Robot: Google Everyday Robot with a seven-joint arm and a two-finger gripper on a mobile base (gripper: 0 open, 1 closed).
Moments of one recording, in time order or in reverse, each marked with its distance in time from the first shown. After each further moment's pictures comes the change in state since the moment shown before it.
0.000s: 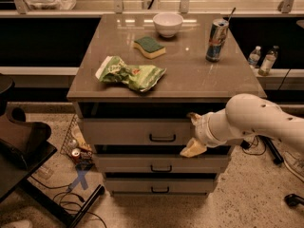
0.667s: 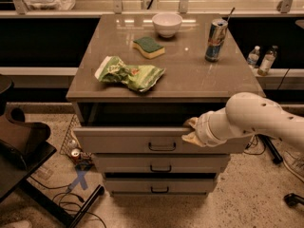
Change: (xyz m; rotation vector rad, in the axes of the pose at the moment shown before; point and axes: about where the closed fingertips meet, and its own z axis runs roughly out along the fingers) arm -0.002 0.000 0.000 -0.002 0.000 -0.002
